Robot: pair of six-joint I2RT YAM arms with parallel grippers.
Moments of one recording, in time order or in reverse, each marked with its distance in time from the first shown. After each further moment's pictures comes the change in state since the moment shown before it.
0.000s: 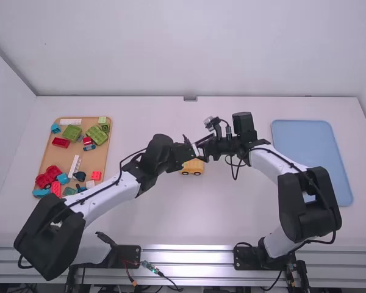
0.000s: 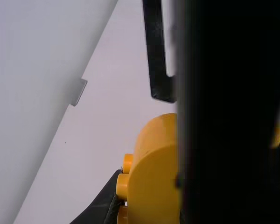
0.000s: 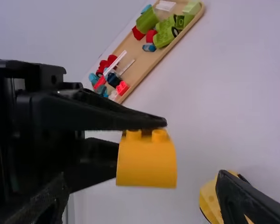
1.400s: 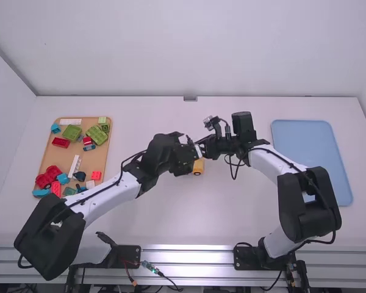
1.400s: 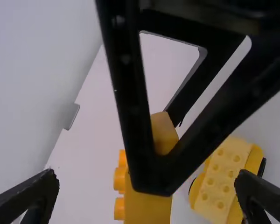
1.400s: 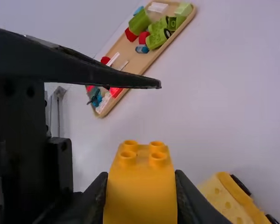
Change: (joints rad) left arm -0.010 0.000 0.002 0.036 0.075 -0.007; right arm 0.005 0.000 0.000 0.017 0.040 0.012
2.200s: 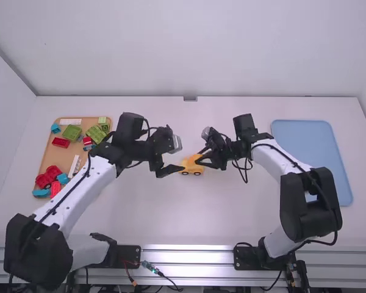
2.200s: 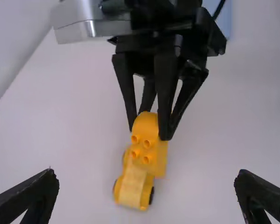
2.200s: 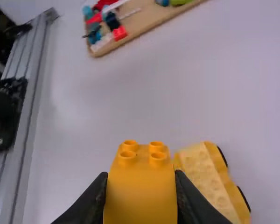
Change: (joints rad) left arm 0.282 -0.090 0.228 -0.589 0.706 0.068; right arm -0.025 0.000 0.084 -0.491 0.017 -0.751
